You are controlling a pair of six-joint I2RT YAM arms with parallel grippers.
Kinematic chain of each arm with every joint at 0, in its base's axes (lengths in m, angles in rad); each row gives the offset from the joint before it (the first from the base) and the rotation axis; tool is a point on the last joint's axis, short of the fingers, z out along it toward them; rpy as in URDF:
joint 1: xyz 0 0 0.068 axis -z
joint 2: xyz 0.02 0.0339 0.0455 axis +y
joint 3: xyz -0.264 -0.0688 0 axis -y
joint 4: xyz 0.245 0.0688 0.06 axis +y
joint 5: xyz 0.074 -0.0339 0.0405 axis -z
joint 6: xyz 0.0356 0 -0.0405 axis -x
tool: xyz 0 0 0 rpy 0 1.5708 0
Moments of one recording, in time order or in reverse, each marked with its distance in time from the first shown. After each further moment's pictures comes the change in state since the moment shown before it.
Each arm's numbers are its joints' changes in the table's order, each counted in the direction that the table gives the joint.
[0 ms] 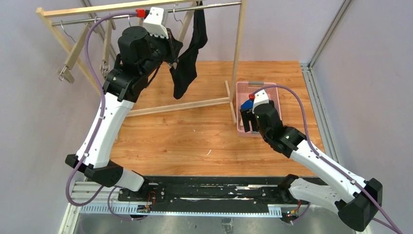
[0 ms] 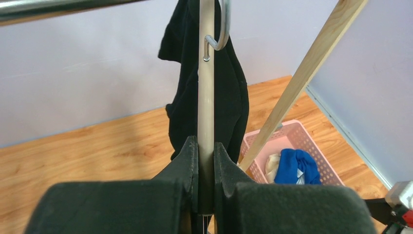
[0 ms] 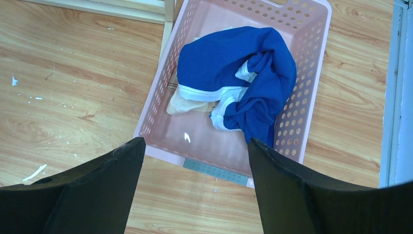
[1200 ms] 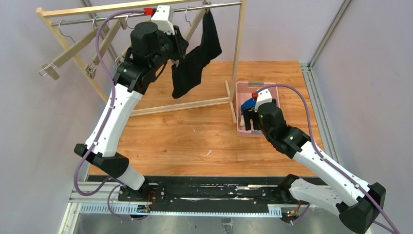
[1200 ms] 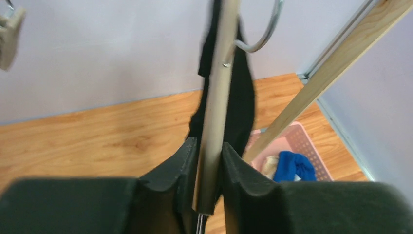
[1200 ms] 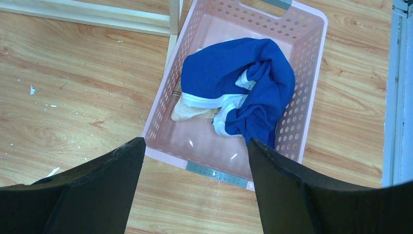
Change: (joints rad) left arm -0.001 0.087 0.057 0.020 -0.042 0.076; right arm 0.011 -0.029 0.022 0.006 -0.030 0.000
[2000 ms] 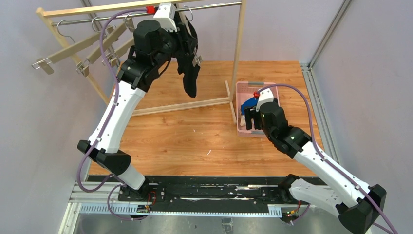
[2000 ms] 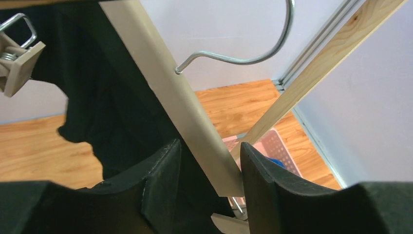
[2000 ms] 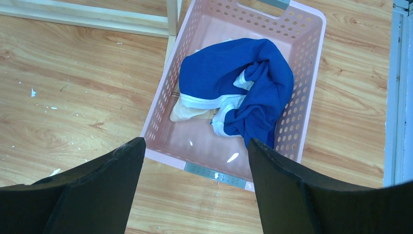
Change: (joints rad) left arm 0.000 0.055 0.024 -0.061 0.082 0.080; right arm 0.027 -0.009 0.000 0.000 -0.017 0.000
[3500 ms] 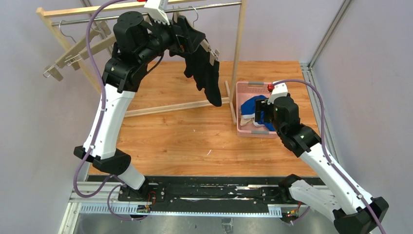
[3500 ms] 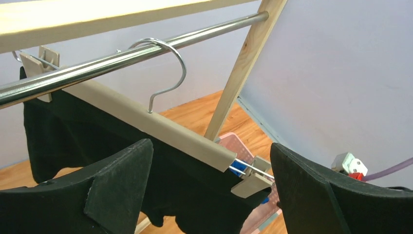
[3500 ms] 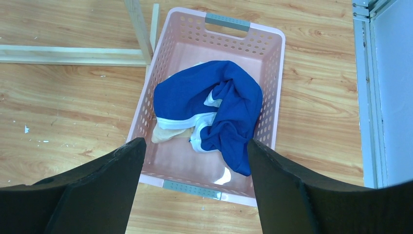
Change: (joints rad) left arm -0.003 -0.016 0.197 0.101 0.211 -0.027; right arm 0.156 -0.044 0.039 -0.016 -0.064 0.027
